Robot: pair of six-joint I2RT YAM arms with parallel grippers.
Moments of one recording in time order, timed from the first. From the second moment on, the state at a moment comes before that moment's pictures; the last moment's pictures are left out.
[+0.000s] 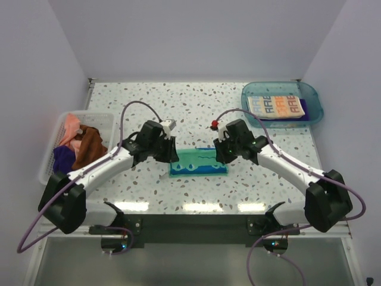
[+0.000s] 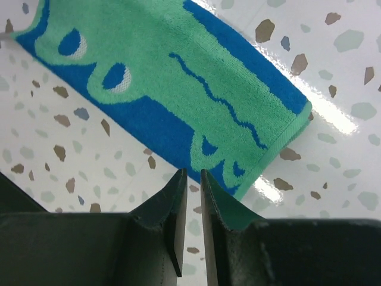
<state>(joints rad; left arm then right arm) -0.56 1.30 0.84 -0.38 0.23 -0.40 0.57 1.35 0.92 -0.51 -0.20 0.02</state>
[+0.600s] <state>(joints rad) -0.67 1.44 0.65 -0.23 0.17 -0.51 0.57 1.36 0.61 -0.17 -0.17 0.34</state>
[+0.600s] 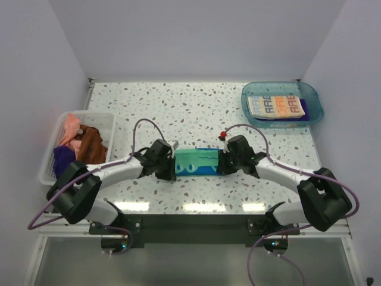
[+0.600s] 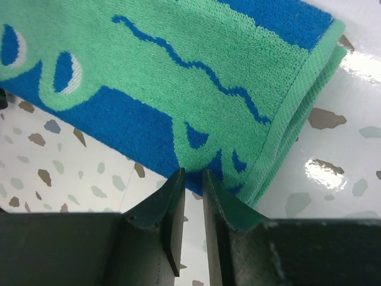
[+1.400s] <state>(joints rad) -0.62 1.64 0.75 0.10 -0.07 -0.58 0.45 1.51 0.63 0.09 0.02 0.41</state>
